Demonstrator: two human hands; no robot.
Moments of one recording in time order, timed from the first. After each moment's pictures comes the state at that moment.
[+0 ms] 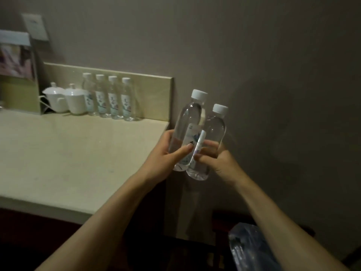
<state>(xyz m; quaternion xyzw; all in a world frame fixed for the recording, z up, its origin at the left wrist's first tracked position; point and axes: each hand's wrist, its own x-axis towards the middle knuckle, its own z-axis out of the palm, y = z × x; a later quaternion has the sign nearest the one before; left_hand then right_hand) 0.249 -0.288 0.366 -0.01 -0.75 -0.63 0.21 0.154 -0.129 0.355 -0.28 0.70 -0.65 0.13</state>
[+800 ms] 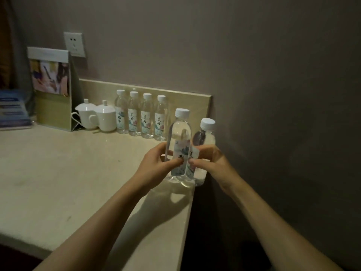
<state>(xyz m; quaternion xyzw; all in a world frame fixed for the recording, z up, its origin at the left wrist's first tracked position) 0.231 -0.453 0.369 0.07 -0.79 -0.57 0.24 0.121 -0.293 0.368 -0.32 0.69 -0.64 0.13</state>
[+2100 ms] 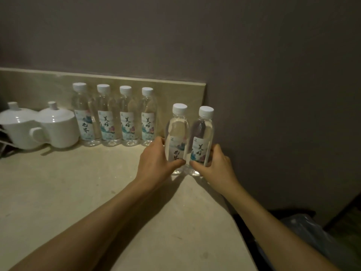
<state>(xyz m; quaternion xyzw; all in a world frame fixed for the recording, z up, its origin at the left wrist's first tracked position) 0.135 -0.562 0.344 0.04 -0.89 -0.40 0.21 0.100 -0.388 0.331 -0.13 0.87 -0.46 -0.10</state>
